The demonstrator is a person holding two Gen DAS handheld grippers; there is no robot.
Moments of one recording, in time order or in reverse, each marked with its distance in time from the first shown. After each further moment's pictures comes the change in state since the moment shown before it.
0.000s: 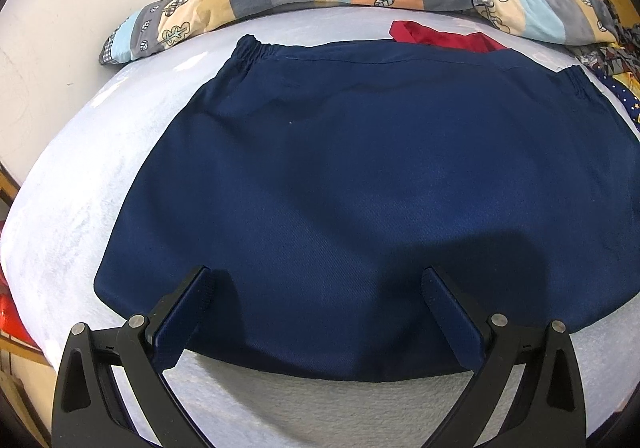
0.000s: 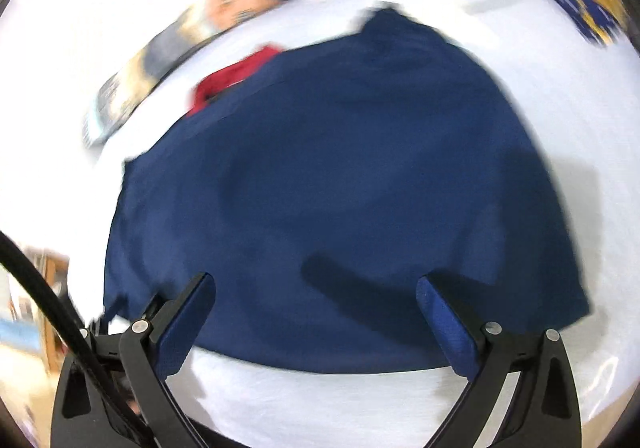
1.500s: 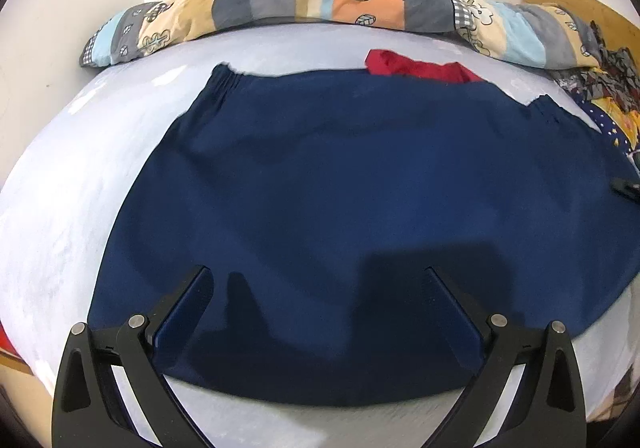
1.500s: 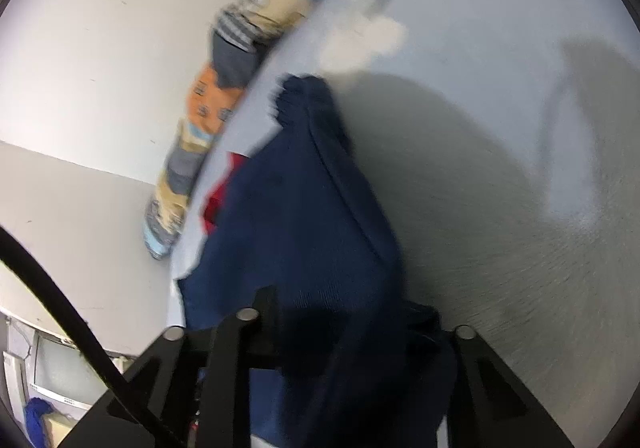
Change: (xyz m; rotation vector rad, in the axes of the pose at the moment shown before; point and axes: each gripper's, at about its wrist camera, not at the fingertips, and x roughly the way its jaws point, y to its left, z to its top) left arm -0.011 -0.009 0.036 -0.024 -0.025 -0.105; right arm 0.025 -0.094 0.045 0.315 -0.182 0.370
